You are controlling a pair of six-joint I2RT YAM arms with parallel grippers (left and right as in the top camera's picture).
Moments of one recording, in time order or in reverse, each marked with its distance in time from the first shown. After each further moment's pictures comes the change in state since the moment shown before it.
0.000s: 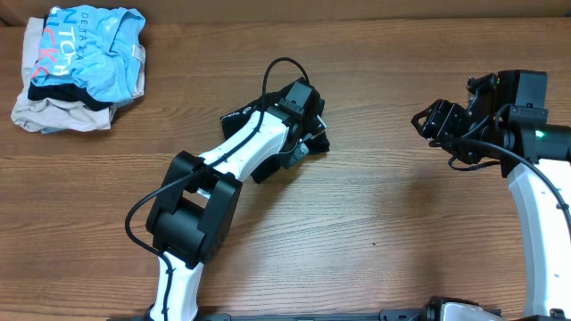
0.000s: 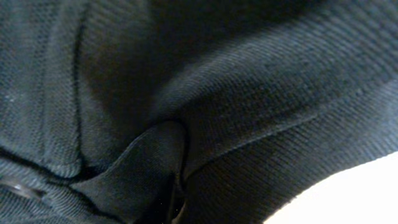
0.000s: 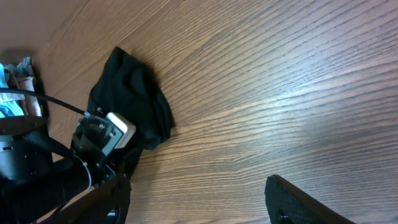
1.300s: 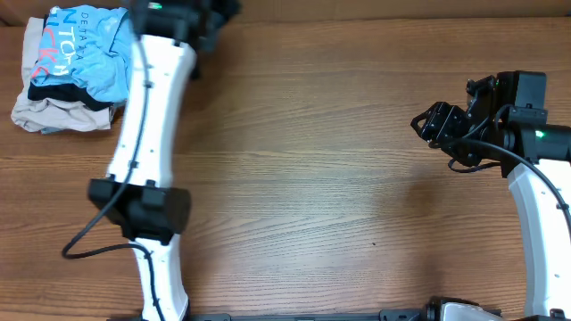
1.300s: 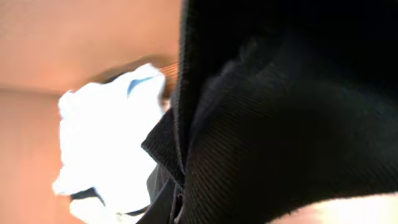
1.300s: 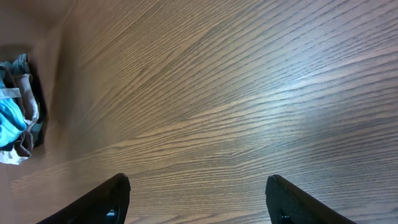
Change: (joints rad) left arm 0.381 0.045 0.964 -0.458 -0.299 -0.200; right arm 0.000 0.000 0.000 -0.022 0.000 0.000
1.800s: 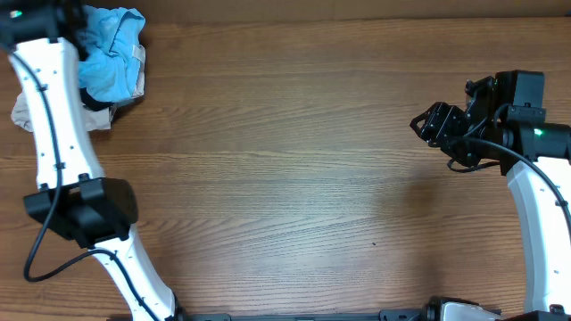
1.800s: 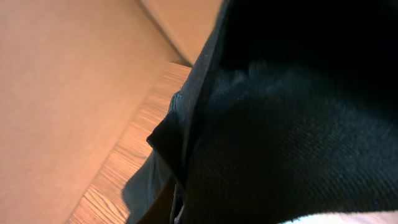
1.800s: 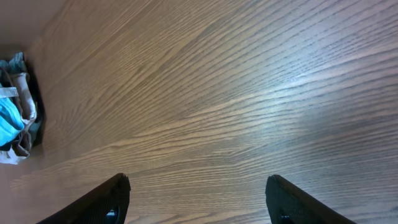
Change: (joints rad) left arm 0.411 0.006 0.000 0.230 -0.003 -0.153; right arm 0.000 0.012 0.000 -0.002 0.000 0.000
